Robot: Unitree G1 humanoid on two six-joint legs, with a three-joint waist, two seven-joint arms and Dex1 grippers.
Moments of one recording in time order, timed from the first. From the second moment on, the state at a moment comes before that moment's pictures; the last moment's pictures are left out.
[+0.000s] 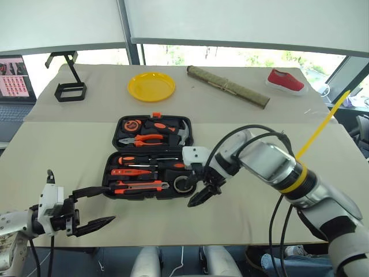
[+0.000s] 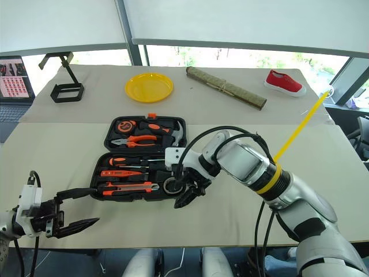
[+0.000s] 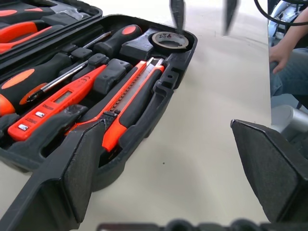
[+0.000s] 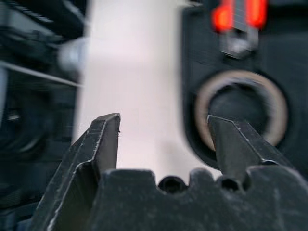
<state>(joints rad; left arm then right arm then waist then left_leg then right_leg) 0.23 0.77 0.40 -0.01 -0.59 0.03 -1.39 -0.96 -0.61 0.69 -0.18 0.31 1.00 1.37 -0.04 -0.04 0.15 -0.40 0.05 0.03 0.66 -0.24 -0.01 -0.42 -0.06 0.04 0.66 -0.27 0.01</state>
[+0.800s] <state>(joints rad) -0.30 0.68 0.25 0.28 -0.36 0.24 -0.77 -0.75 -0.44 0.32 0.42 0.06 0.26 0.87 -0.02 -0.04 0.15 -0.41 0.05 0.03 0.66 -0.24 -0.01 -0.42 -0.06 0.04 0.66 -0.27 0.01</state>
